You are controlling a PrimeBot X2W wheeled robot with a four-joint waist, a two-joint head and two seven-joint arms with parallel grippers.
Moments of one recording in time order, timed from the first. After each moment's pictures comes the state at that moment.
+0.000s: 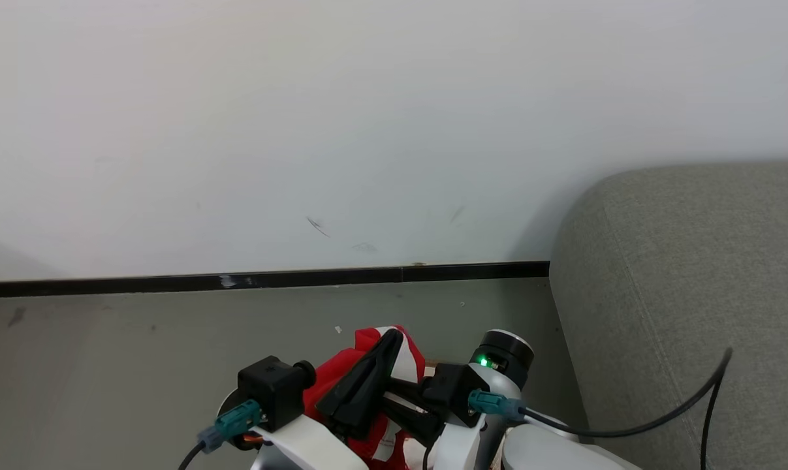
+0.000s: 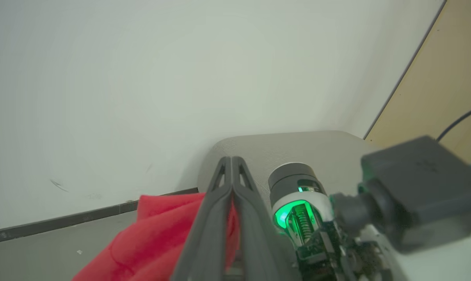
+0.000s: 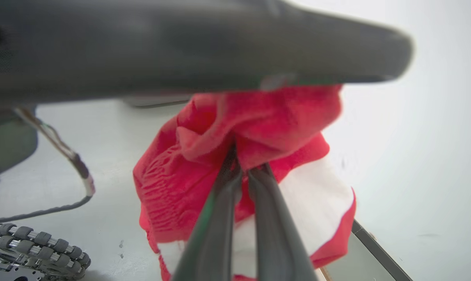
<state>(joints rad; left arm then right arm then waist) -0.11 0.09 -0.54 -0.19 -0.60 0.04 0.06 -0.50 -0.08 0.99 0.36 0.26 0.13 -0.26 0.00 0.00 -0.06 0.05</state>
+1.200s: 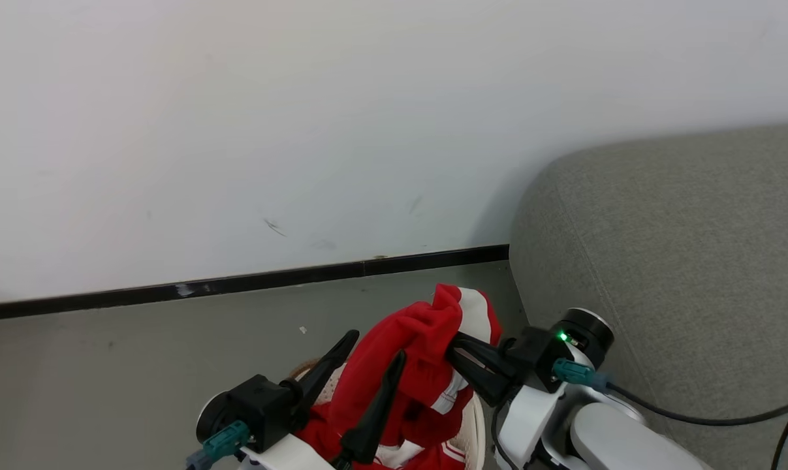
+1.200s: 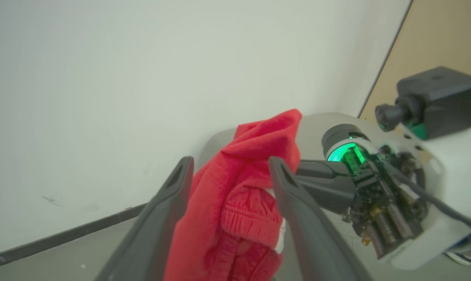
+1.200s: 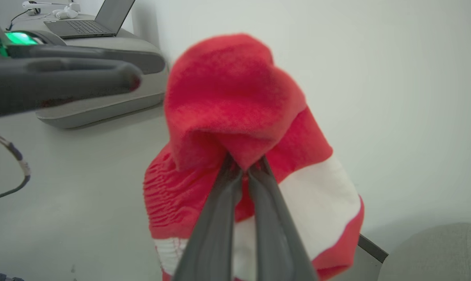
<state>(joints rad) -0.09 0.15 -0.54 -0.15 -0.53 0.02 -0.03 -0.42 -0.18 0.77 0.27 0.23 0.13 -0.26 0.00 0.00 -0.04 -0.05</state>
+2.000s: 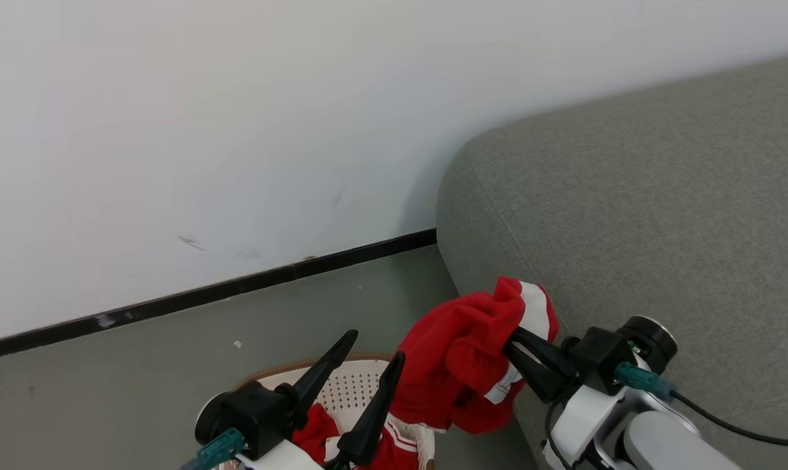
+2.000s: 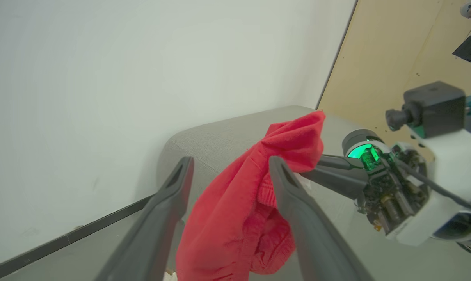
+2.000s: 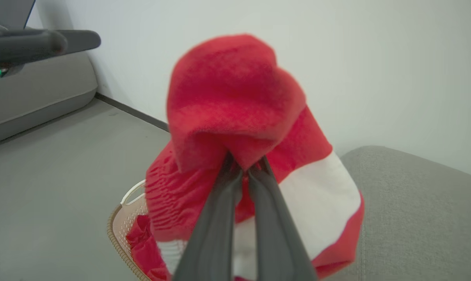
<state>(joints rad) -0.09 0.16 -0.54 -0.14 -0.52 0.00 -0.08 -0.30 -0.25 0.61 0.20 0.18 0.13 -0.26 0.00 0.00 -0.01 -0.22</state>
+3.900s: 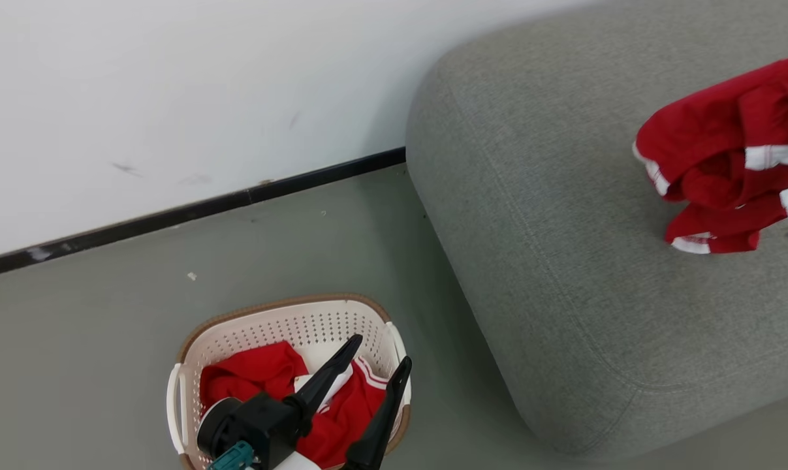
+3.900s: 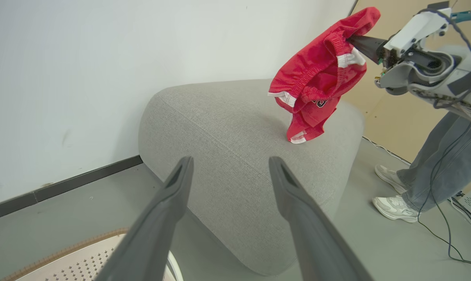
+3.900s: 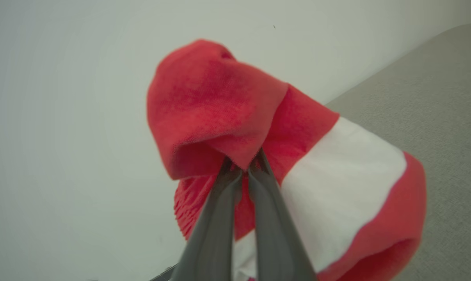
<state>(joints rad) -0.07 0.16 -0.56 -0.19 -0.48 0.05 -0.07 -0.64 -0.30 -0.07 0.55 0.64 0.13 -0.13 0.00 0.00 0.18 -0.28</state>
